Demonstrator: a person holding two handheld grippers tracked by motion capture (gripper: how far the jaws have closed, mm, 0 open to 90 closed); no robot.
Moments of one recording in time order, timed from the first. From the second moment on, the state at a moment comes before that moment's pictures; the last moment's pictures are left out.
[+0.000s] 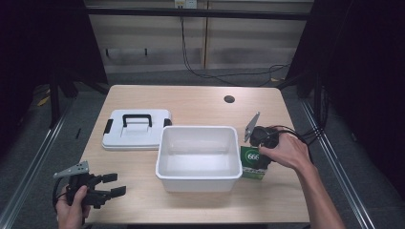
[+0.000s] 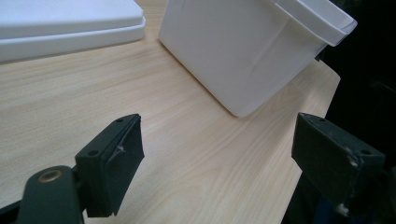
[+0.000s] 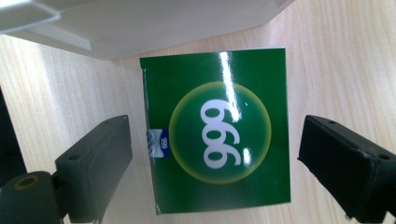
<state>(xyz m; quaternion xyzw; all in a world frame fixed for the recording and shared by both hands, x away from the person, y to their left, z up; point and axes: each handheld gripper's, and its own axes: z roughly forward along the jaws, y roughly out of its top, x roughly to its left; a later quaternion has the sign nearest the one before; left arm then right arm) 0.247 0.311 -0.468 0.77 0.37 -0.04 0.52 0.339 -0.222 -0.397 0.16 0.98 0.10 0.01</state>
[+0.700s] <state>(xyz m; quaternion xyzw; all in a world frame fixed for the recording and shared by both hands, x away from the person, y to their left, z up) 0.248 0.311 -0.469 0.77 0.37 -0.04 0.52 0.344 -0.208 -0.420 0.13 0.99 0.04 0.00</state>
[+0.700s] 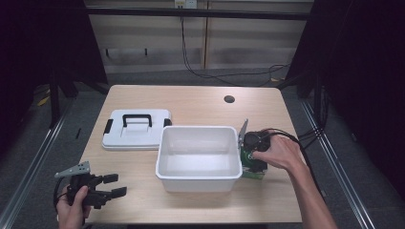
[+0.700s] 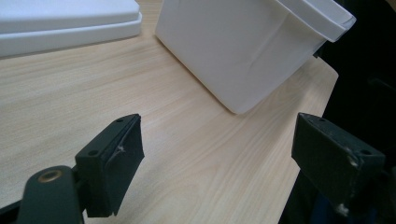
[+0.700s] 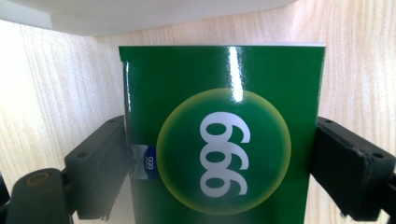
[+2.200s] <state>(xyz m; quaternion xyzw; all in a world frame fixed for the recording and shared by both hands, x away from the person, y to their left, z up) 0.248 0.311 -0.468 0.77 0.37 -0.04 0.52 0.332 -0.243 -0.384 0.15 0.99 0.07 -0.01</state>
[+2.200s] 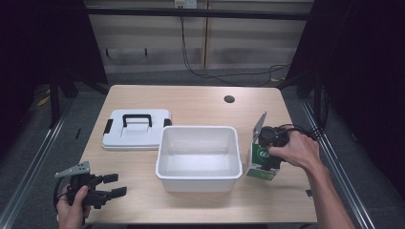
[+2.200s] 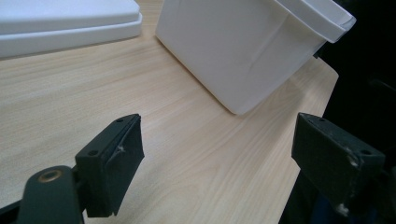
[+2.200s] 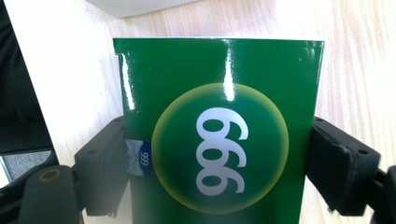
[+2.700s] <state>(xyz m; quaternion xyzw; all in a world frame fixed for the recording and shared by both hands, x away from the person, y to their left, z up) 0.248 0.311 -0.468 0.77 0.37 -0.04 0.52 0.323 -0.246 -0.365 0.14 0.99 0.07 0.00</state>
